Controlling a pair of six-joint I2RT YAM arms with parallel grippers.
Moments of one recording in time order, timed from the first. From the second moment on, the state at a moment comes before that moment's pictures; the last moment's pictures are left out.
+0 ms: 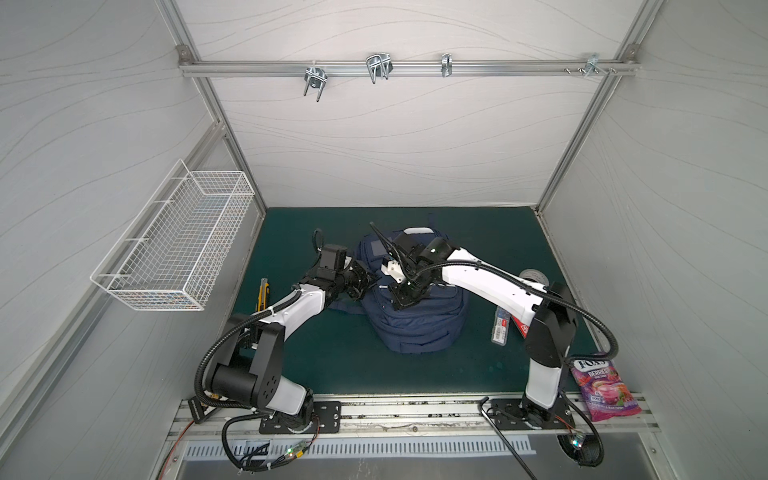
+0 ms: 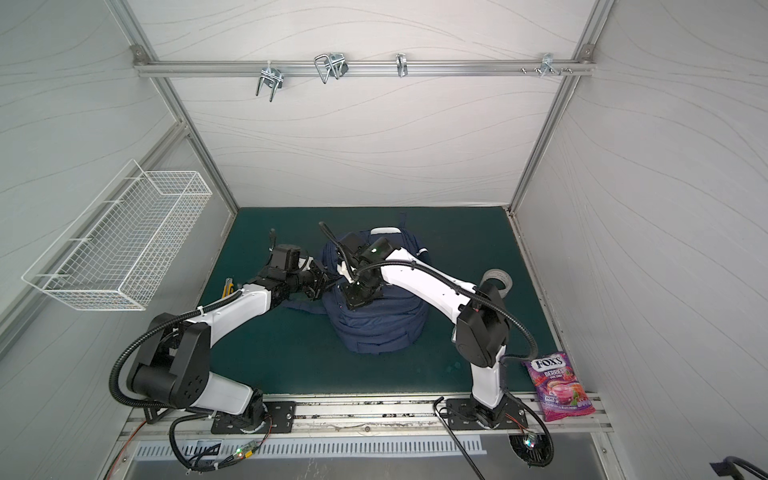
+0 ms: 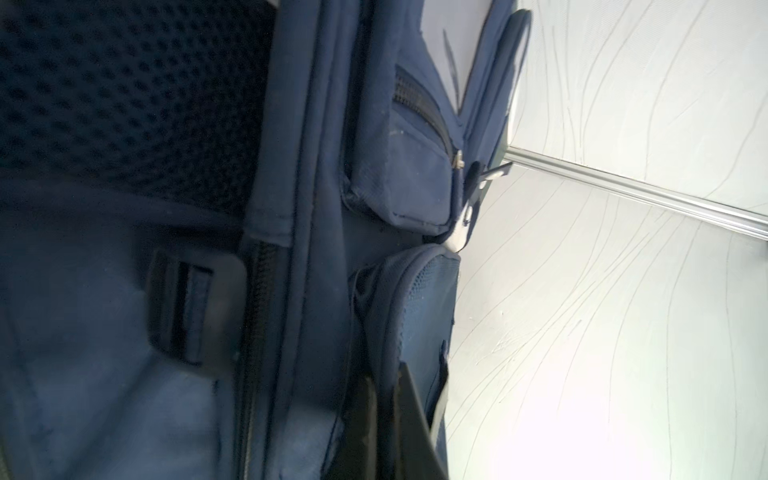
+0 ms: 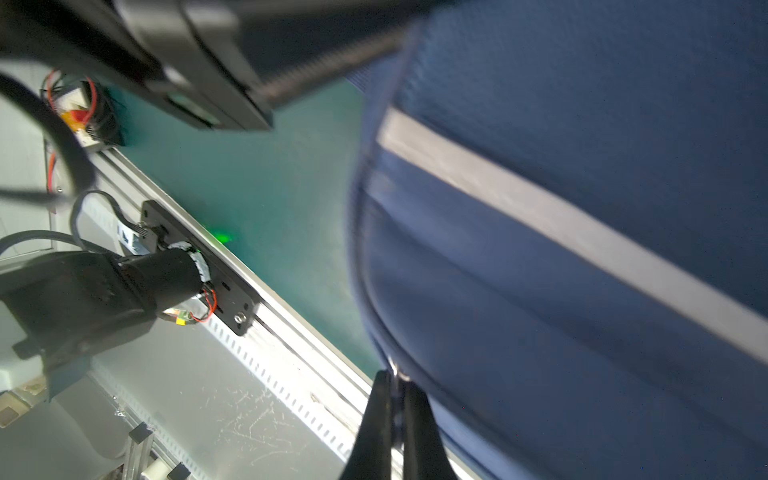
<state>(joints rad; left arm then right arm) -0.26 1.45 0.81 -0.08 0.58 -1.30 0.96 1.92 1.79 -1.13 -0.31 0.35</state>
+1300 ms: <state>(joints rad) -0.28 1.26 0.64 -0.06 0.41 -1.41 0.95 2.05 1.93 -1.09 -0.50 0.35</state>
